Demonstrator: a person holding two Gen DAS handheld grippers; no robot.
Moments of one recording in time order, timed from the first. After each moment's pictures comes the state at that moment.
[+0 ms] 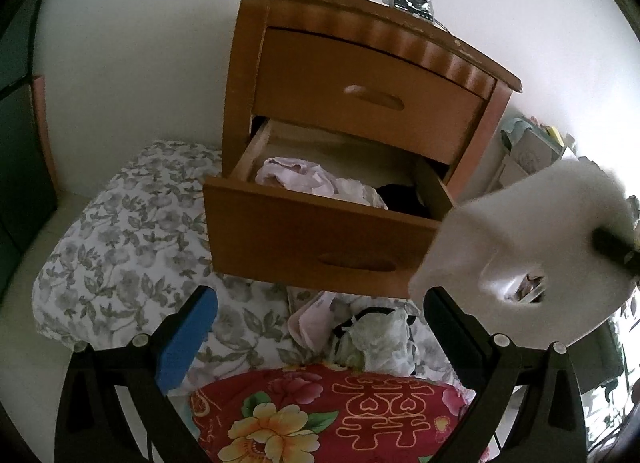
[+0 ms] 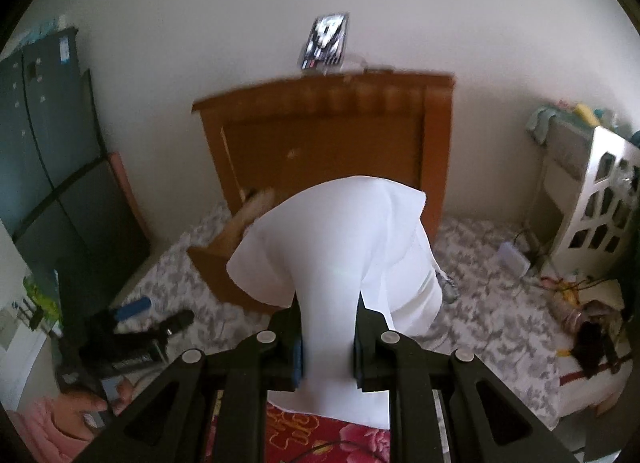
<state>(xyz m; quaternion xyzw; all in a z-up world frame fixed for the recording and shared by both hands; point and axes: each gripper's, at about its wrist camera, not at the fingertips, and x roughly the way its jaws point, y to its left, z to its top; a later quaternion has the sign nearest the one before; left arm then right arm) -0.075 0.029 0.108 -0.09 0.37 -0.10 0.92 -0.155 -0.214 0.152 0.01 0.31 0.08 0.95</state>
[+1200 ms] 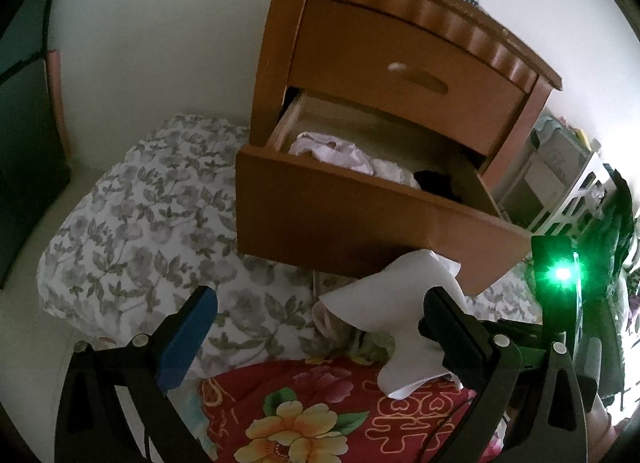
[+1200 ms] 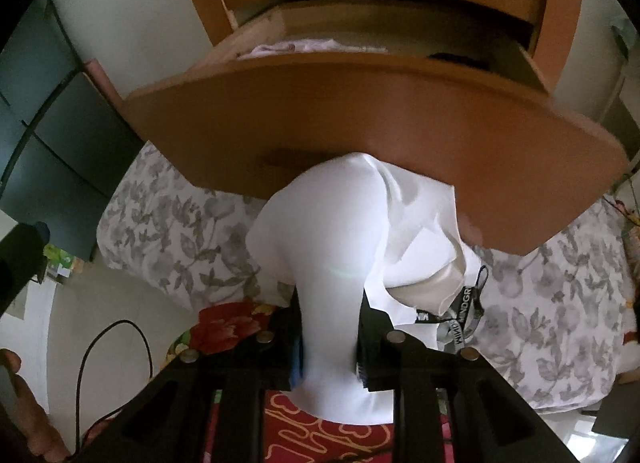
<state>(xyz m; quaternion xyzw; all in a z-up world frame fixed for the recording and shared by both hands) -0.055 0.047 0.078 -0.11 0.41 -0.07 0.90 -0.040 -0.138 -0.028 0.00 0.52 0.11 0.85</state>
